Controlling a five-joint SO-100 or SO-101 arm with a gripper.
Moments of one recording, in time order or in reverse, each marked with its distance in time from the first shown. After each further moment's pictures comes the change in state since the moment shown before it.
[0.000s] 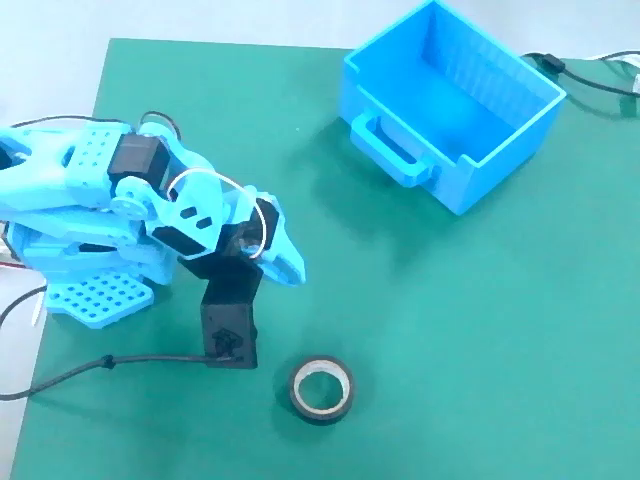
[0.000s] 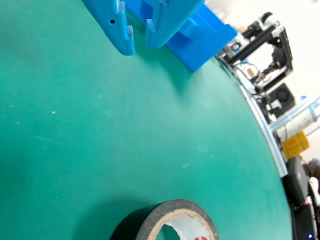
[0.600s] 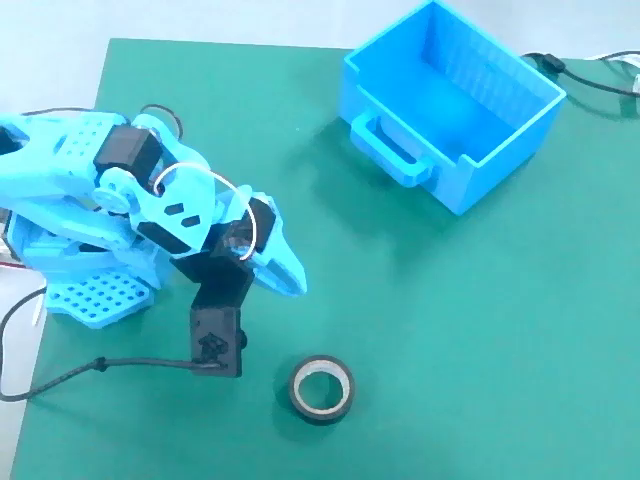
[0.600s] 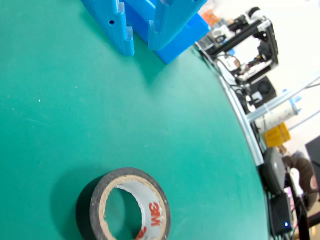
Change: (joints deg) arm 8.3 -5.4 -10.1 1.8 -3.7
